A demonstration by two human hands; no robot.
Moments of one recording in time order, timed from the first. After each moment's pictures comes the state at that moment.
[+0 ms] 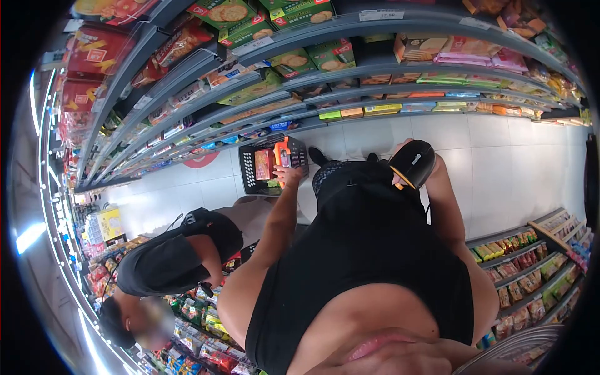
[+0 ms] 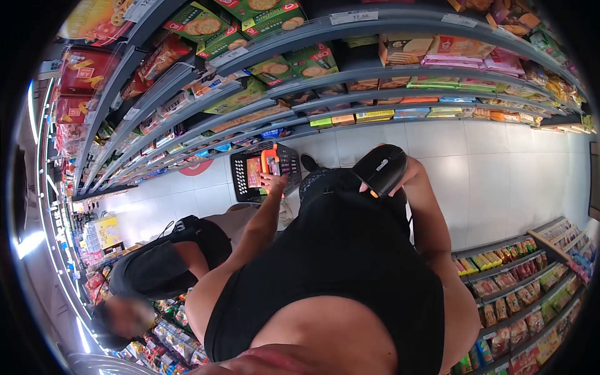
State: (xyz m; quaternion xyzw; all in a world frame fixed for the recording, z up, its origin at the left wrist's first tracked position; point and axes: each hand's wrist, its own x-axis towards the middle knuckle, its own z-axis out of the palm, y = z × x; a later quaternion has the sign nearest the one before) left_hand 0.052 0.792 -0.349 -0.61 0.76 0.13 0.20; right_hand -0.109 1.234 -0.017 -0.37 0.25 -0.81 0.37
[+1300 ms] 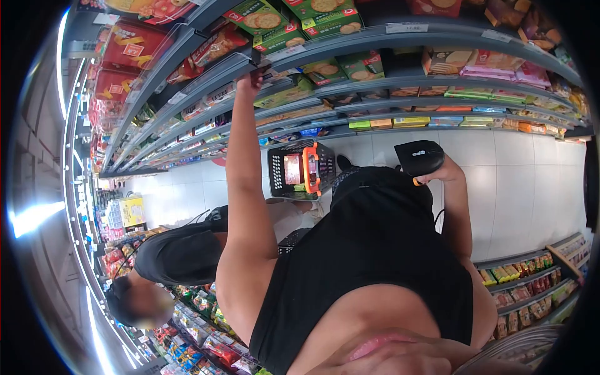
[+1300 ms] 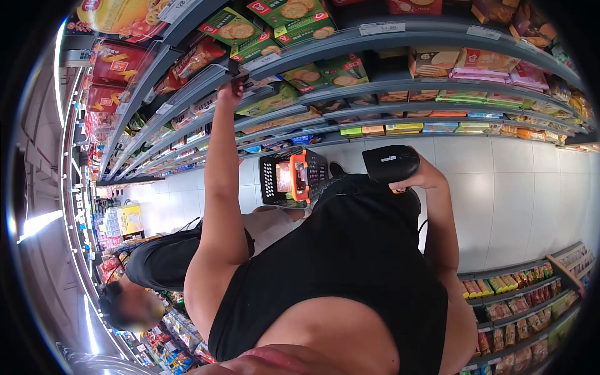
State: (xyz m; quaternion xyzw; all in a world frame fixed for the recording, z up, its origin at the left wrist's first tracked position) left_hand -0.262 0.585 -0.011 -0.37 0.61 0.70 -0.02; right_hand -0.122 1.236 -0.010 -0.19 0.46 -0.75 0.45
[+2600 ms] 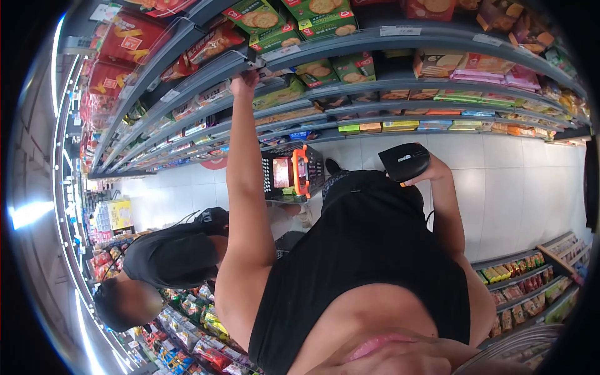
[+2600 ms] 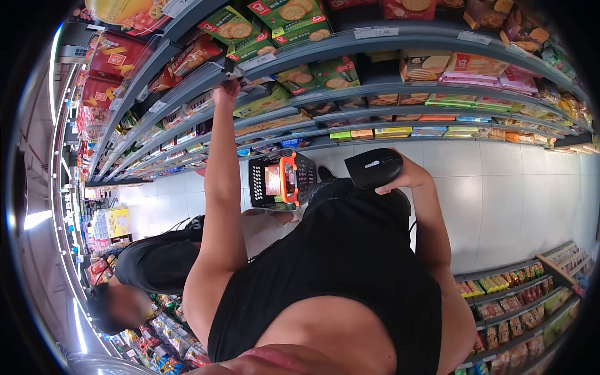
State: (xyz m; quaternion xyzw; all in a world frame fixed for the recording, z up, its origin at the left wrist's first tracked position) left_hand -0.249 0.612 -0.017 -0.35 0.54 0.74 -0.19; right_hand -0.124 1.219 -0.001 -0.32 0.46 -0.71 0.42
